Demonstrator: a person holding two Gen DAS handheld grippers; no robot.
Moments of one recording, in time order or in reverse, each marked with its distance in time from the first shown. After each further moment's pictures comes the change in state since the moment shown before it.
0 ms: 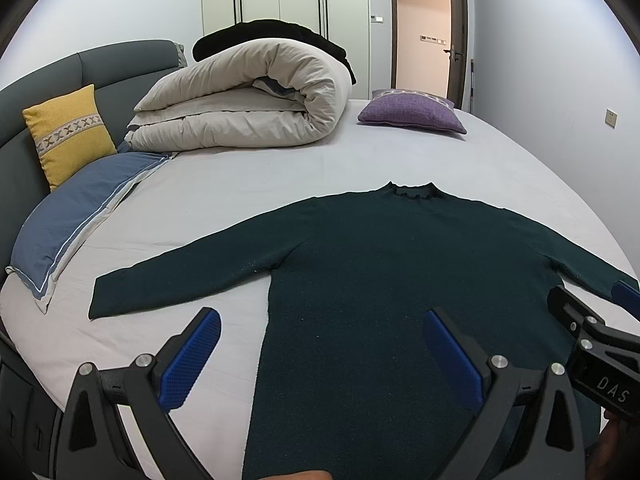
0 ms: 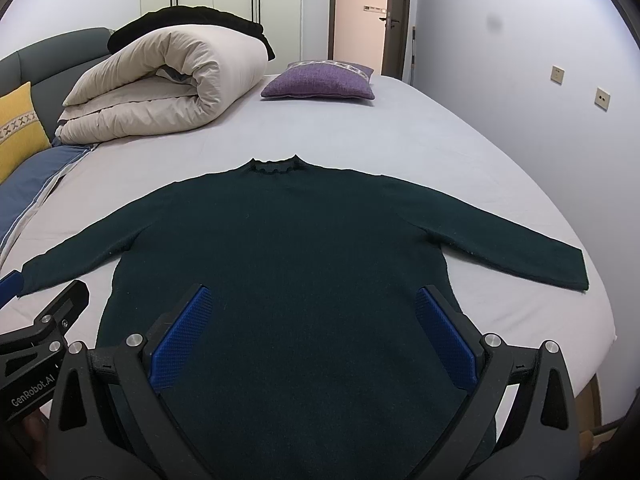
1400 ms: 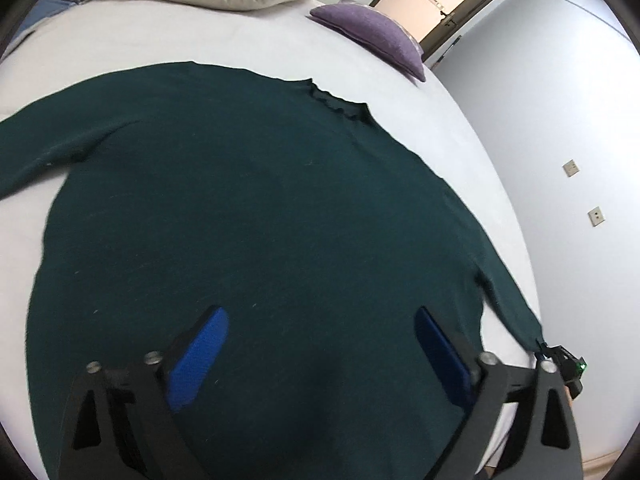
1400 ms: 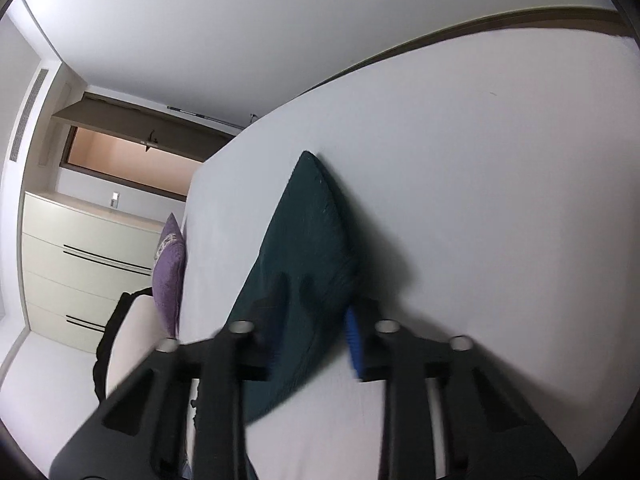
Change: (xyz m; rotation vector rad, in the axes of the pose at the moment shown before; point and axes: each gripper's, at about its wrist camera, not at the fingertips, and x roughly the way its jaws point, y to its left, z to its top) left arm 0.160 -0.064 0.010 -0.305 0.392 -0.465; right arm 0.127 -0.515 -0.111 1.252 -0.095 0.118
